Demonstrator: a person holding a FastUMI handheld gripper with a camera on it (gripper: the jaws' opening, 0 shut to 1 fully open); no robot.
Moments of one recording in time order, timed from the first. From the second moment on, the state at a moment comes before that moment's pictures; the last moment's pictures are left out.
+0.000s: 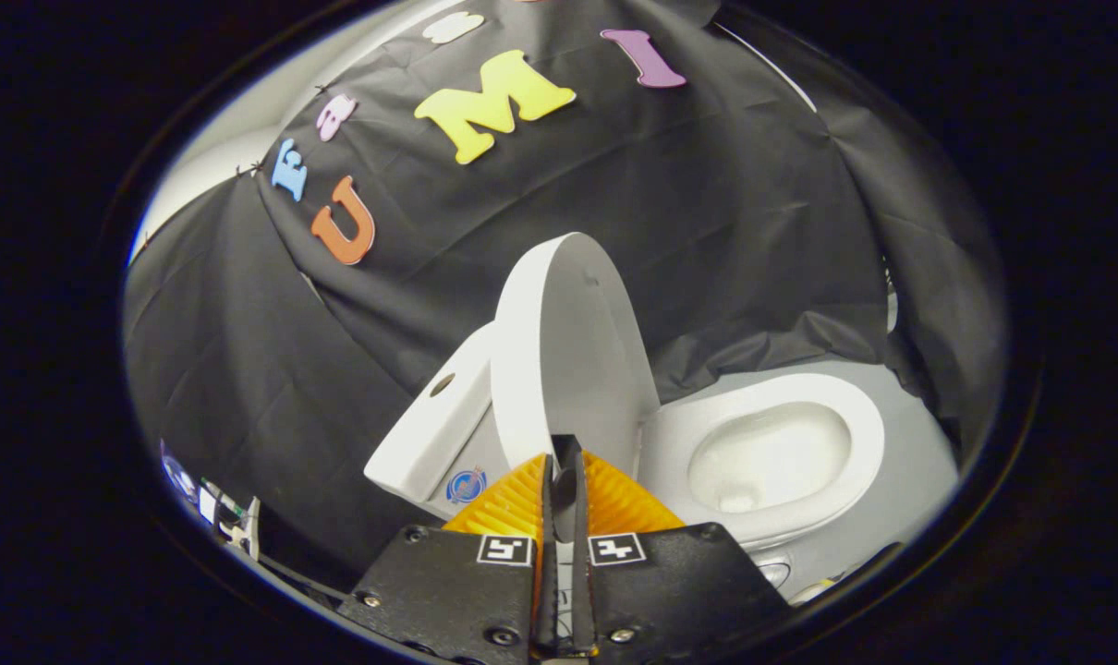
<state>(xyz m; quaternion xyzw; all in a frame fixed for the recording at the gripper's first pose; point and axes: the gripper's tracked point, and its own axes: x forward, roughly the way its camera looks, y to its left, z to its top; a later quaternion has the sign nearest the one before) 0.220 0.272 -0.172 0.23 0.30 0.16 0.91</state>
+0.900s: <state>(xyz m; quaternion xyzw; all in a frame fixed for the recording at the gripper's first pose) 0.221 0.346 -0.173 0.15 0.30 0.18 0.92</state>
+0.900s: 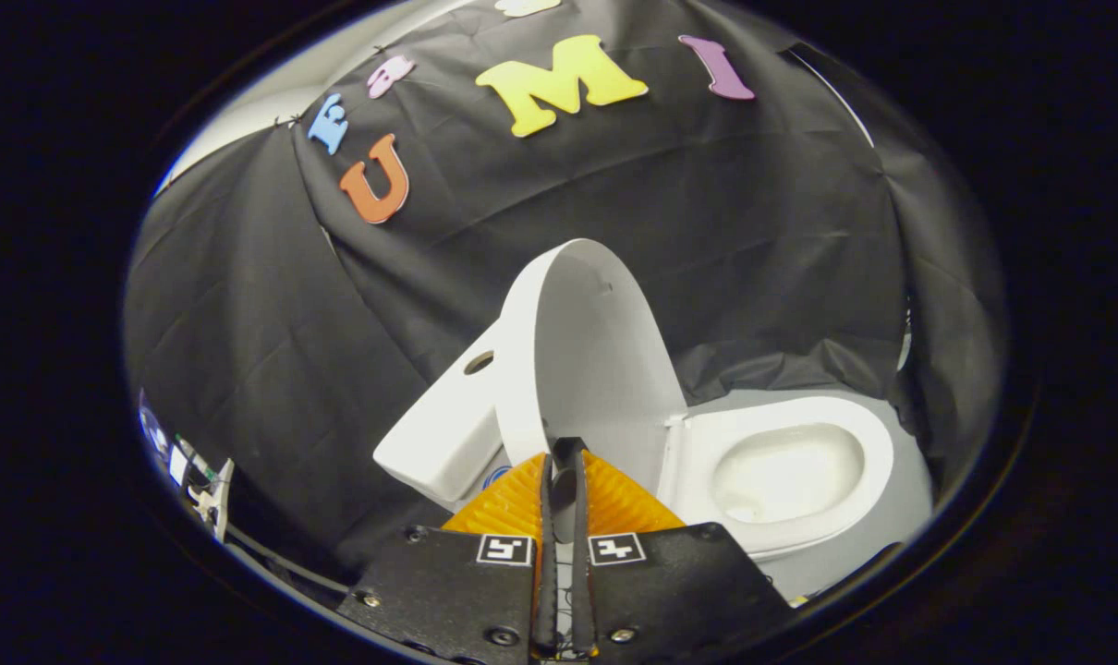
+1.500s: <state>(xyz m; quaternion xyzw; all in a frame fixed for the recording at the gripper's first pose) 0.222 0.386 -0.179 0.09 0.30 0.18 0.93</state>
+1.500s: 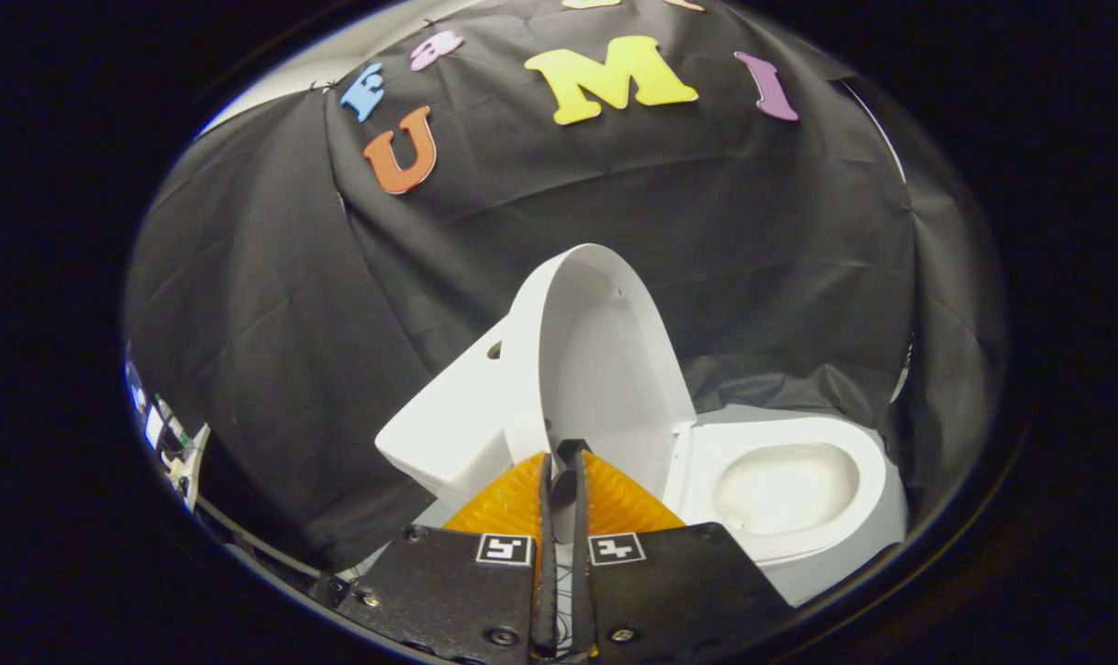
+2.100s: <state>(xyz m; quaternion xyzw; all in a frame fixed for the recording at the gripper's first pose) 0.210 0.403 -0.170 0.05 0.29 0.22 0.93</state>
